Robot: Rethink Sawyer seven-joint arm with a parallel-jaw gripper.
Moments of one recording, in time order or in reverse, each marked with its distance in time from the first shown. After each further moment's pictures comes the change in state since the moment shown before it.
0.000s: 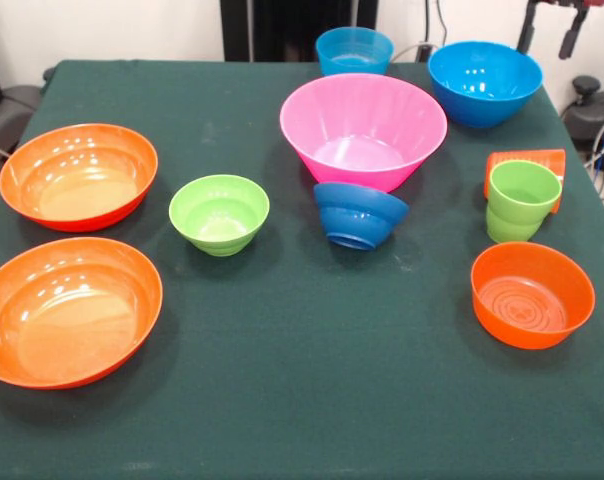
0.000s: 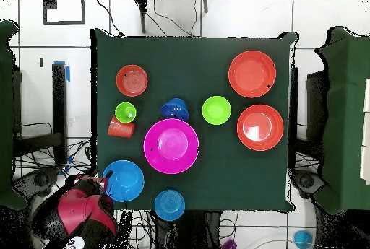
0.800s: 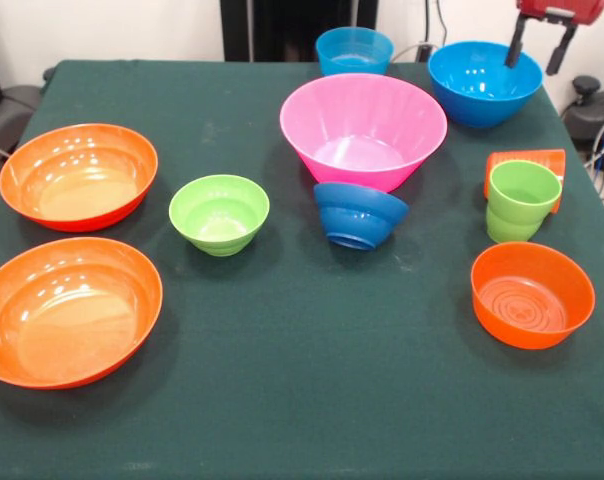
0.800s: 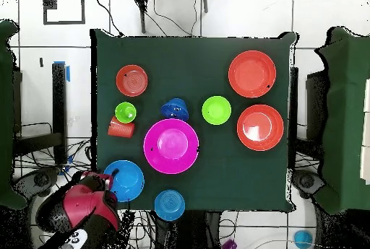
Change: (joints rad) arm 0.003 0.069 -0.028 -0.024 0.042 0.000 0.000
